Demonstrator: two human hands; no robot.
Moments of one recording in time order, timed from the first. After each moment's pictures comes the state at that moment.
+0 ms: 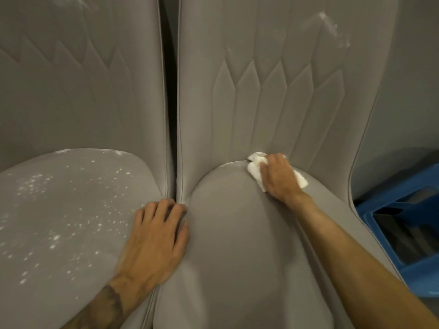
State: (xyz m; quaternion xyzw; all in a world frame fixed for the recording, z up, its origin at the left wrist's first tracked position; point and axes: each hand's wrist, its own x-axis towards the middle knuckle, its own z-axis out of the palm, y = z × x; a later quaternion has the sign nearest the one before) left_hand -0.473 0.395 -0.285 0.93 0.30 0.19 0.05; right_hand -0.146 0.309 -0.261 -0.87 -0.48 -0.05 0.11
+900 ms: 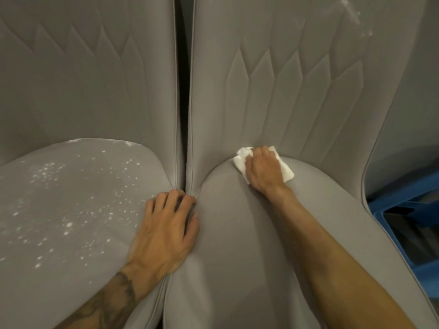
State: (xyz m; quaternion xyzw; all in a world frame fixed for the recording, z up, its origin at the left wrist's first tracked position) left_hand -0.472 0.396 -0.283 0.93 0.29 0.21 0.06; right_hand -0.195 0.354 -0.256 -0.88 -0.46 -0.01 0.11
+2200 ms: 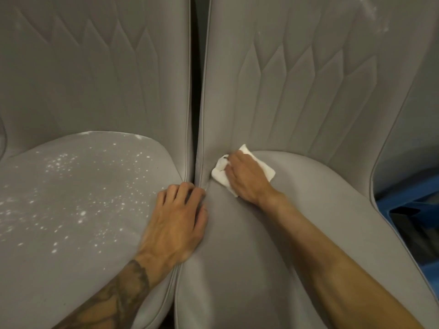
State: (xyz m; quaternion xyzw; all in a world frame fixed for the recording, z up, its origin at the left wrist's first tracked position) left_hand -0.473 0.398 -0.287 0.93 0.29 0.22 0.06; right_hand -0.251 0.360 -0.255 -0.78 -0.59 0.01 0.18
